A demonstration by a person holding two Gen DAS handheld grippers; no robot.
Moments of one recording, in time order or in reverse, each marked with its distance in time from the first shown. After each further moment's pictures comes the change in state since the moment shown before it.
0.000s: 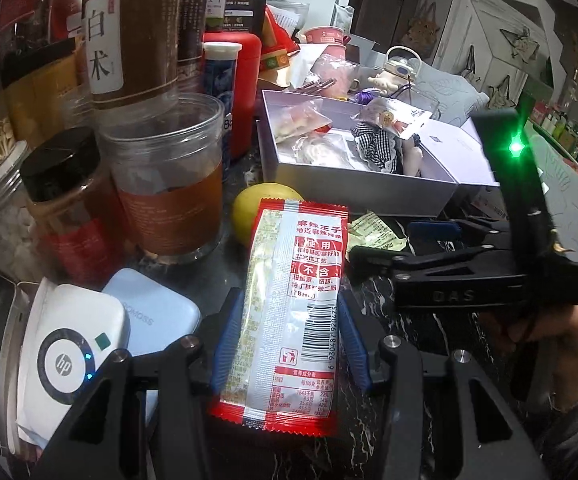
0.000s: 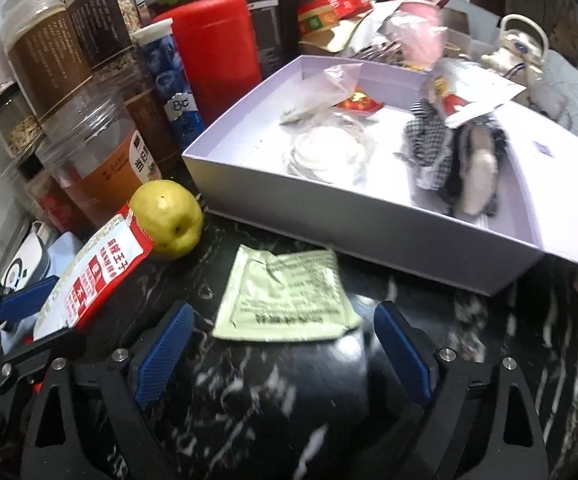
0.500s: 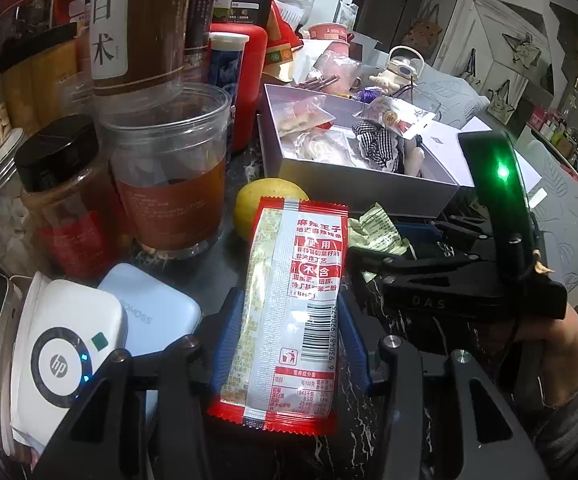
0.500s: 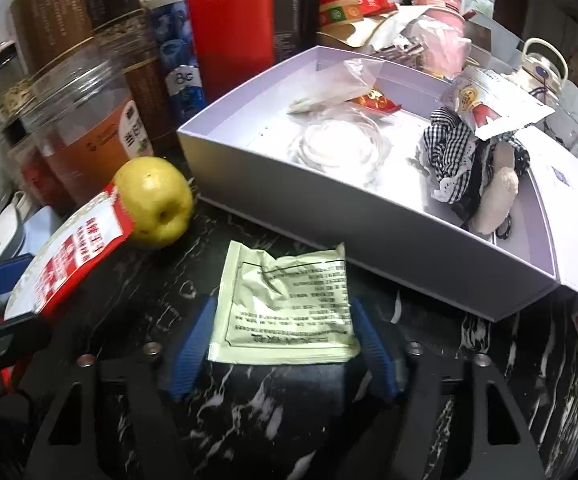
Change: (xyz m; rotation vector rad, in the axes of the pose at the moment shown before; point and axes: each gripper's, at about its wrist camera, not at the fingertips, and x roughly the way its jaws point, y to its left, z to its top) left arm 0.002 0.007 -0.001 -0.024 0.015 -0.024; right arm 0.018 0.004 0.002 -0.104 0.008 -0.055
